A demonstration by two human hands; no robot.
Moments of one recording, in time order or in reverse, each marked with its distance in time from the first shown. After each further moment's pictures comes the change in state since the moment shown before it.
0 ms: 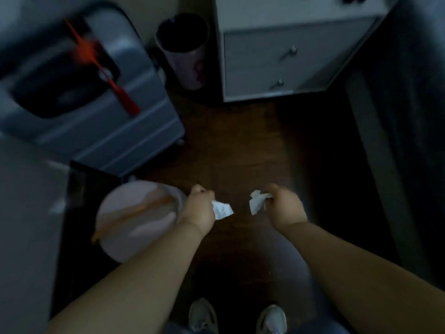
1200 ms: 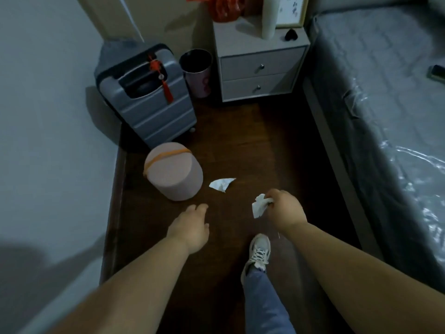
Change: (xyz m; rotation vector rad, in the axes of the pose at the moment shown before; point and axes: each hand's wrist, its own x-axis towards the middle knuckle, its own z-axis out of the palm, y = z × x) left_hand -0.417 -0.079 0.022 0.272 -0.053 0.131; right_hand -0.403 0.023 -0.003 -0.007 0.136 -0.005
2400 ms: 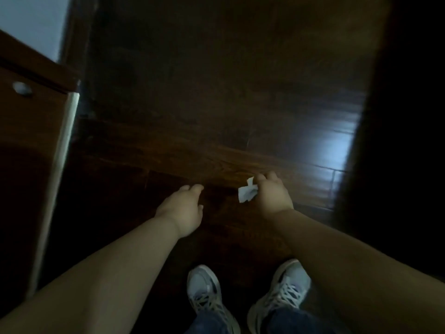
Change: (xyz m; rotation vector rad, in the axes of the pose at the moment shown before) left_hand -0.395 -0.175 0.789 -0.211 -0.237 -0.311; right_hand -0.514 0.361 0.600 -0.287 -0.530 -0.165
